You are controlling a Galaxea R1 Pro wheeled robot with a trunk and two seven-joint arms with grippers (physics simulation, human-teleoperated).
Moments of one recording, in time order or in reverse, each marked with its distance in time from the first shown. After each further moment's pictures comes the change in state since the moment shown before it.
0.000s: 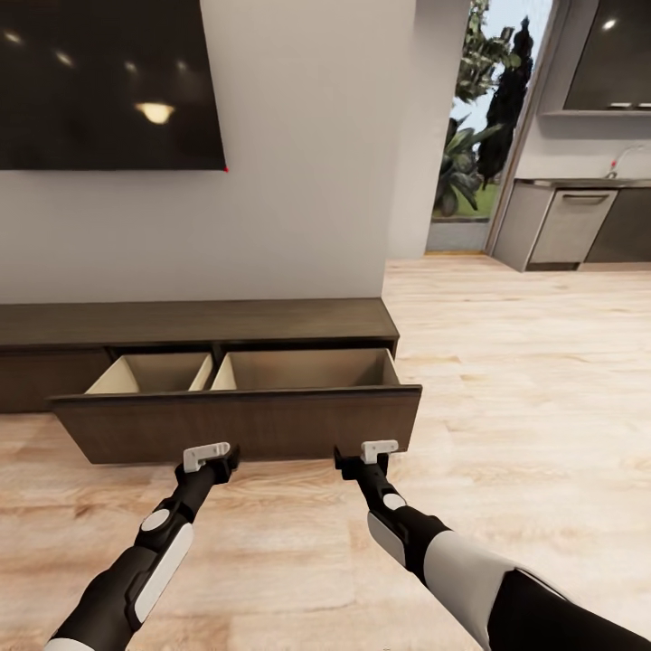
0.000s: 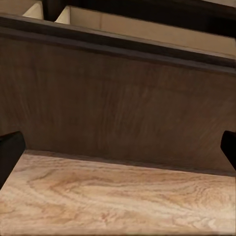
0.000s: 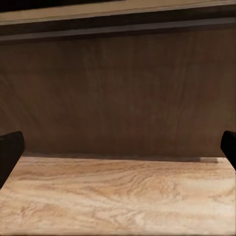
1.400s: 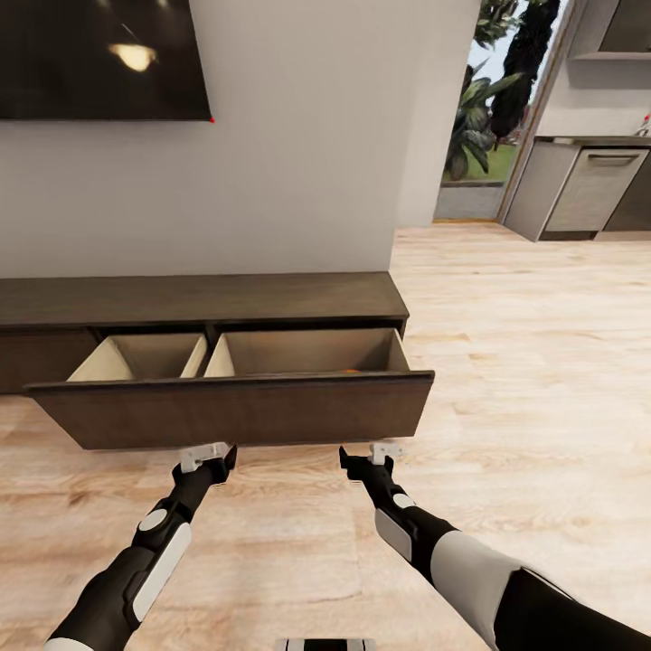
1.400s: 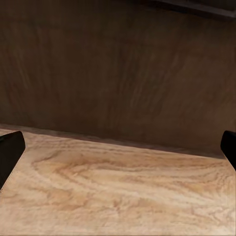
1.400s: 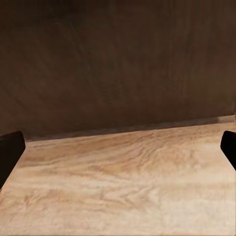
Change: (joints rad) left arm 0.000 0.002 0.014 0.004 0.007 0.001 0.000; right arm 0.000 -0.025 0.000 0.004 -0.153 0.010 0.085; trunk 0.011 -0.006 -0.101
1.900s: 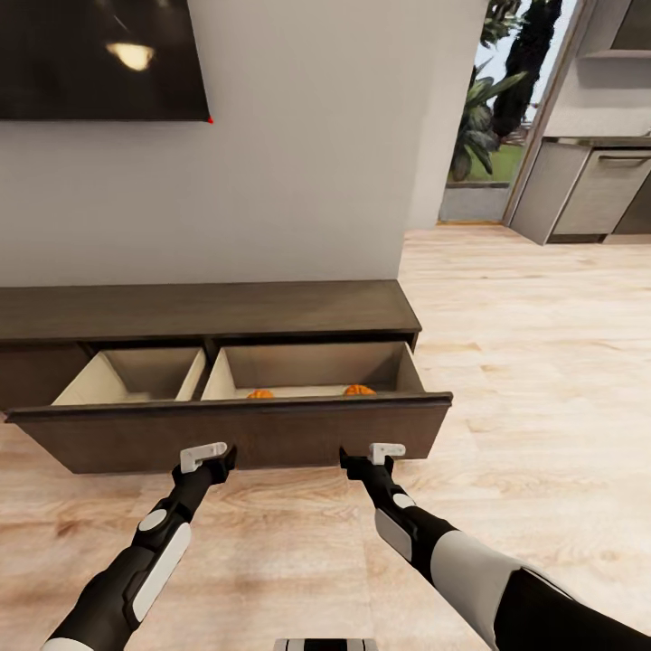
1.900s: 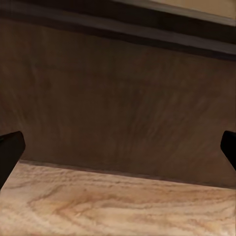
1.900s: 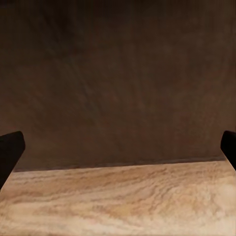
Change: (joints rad) left arm 0.000 0.000 0.000 0.001 -0.001 0.001 0.002; right arm 0.000 0.000 0.000 0.000 0.002 0.000 0.001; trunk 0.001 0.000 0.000
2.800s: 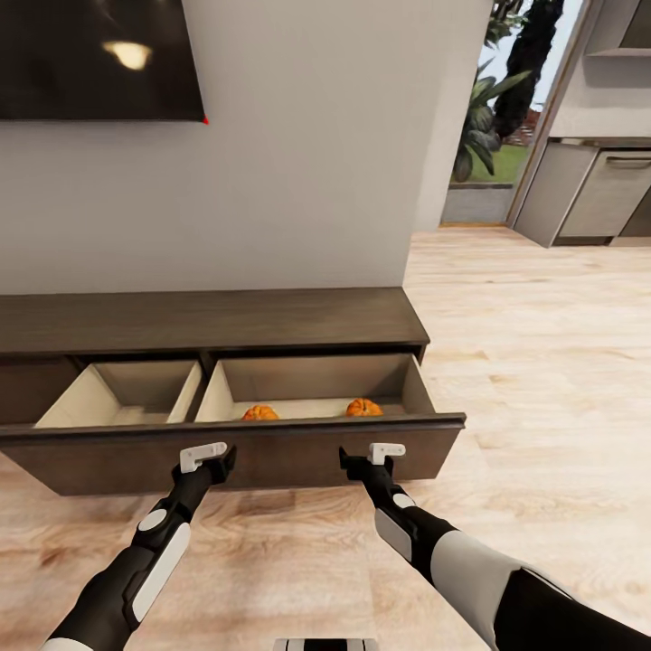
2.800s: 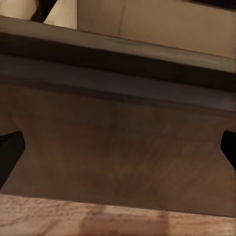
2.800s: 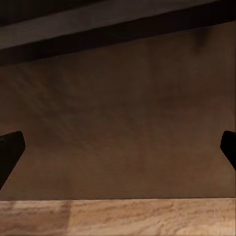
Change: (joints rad) left arm 0.000 0.001 0.000 -0.001 -0.005 0.000 0.000; right arm 0.000 0.000 0.000 0.000 0.003 0.000 0.000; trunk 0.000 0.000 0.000
